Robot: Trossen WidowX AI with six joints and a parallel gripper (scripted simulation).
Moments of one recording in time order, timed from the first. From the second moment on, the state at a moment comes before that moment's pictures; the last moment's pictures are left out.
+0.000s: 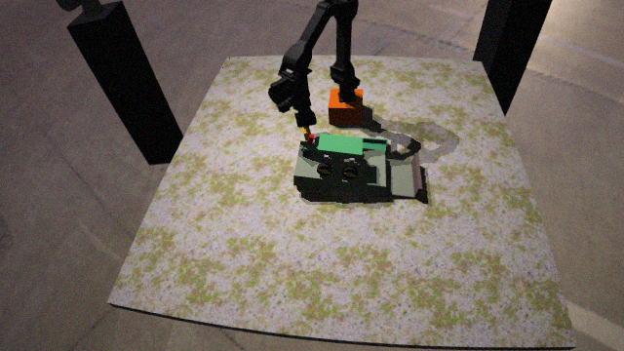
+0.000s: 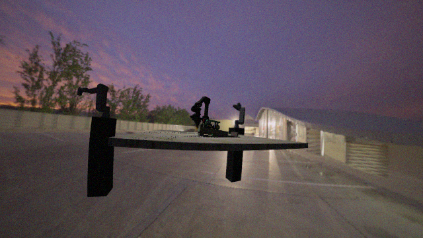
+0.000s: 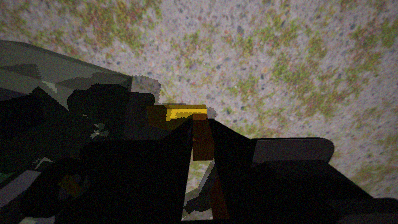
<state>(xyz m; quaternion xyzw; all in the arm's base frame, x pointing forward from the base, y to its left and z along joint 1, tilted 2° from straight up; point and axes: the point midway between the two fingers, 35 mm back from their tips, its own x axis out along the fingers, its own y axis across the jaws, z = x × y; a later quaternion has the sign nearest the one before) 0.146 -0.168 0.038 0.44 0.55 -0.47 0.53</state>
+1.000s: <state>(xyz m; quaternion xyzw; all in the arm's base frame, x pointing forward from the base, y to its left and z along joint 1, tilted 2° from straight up) 0.153 -0.170 0.128 0.44 0.54 -0.47 0.54</state>
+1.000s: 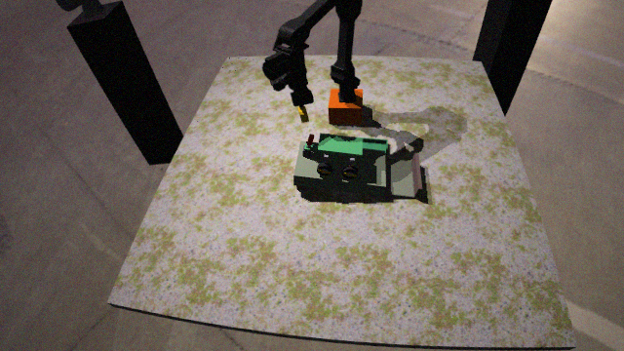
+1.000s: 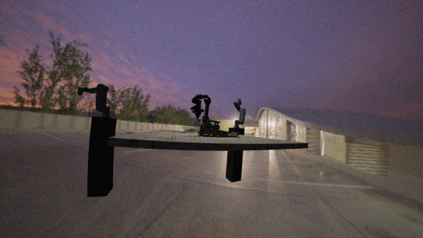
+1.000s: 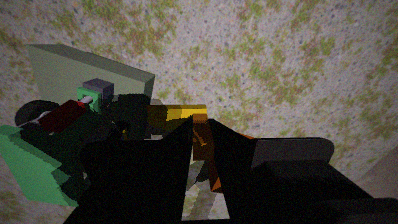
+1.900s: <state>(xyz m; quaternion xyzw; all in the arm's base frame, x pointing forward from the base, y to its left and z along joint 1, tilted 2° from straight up) 0.154 -0.171 0.130 0.21 0.68 -0.23 0.67</state>
